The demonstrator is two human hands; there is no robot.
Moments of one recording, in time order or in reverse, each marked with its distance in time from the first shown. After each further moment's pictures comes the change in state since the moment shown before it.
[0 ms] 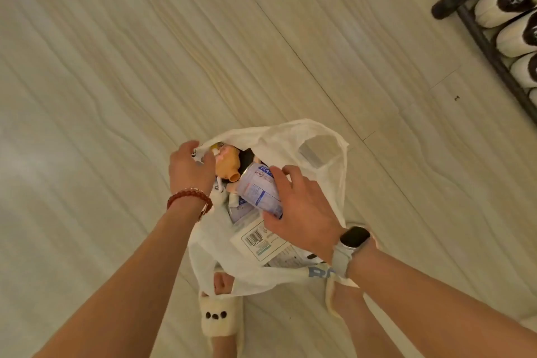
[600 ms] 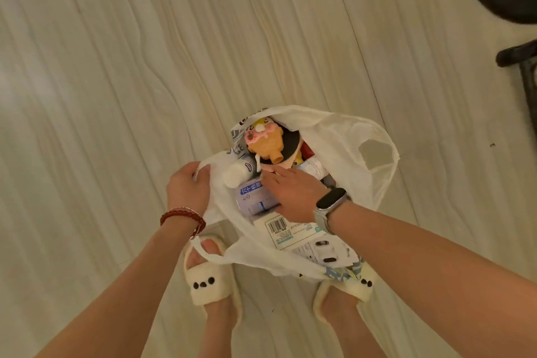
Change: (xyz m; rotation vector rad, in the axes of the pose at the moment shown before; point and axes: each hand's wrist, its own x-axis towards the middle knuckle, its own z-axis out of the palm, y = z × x) left_hand -0.031 -0.112 -0.037 -0.229 0.057 -0.176; right_hand 0.054 -0.041 0.059 -0.501 -0.577 -0.435
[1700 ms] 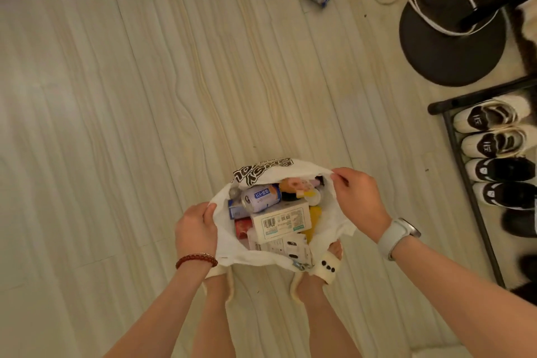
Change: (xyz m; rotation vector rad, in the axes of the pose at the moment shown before) left_hand -0.134 0.029 -0.076 0.101 0.157 0.149; right_hand -0.188 -0.025 -0.108 0.634 0.655 0.589
